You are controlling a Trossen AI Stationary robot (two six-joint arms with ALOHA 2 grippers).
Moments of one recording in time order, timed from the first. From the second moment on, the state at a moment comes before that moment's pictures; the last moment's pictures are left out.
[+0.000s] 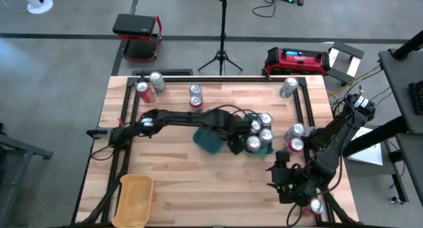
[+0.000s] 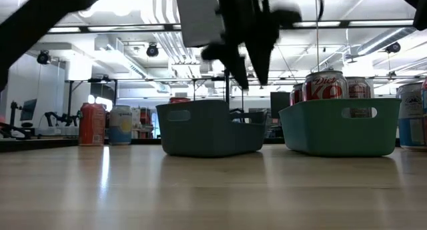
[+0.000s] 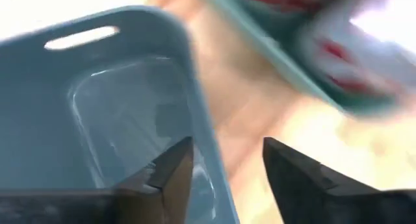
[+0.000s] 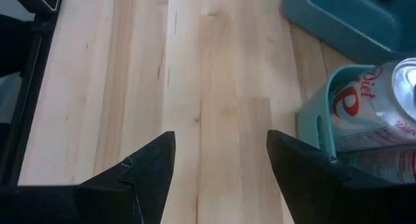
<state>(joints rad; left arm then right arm) -0.07 2.33 2.34 -1.29 -0.16 -0.62 0.90 1.40 1.00 -0.79 0.54 0.76</state>
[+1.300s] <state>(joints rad) -0.21 1.88 1.47 -0.96 -0.22 -0.08 0.76 1.42 1.00 -0.64 0.68 0.68</state>
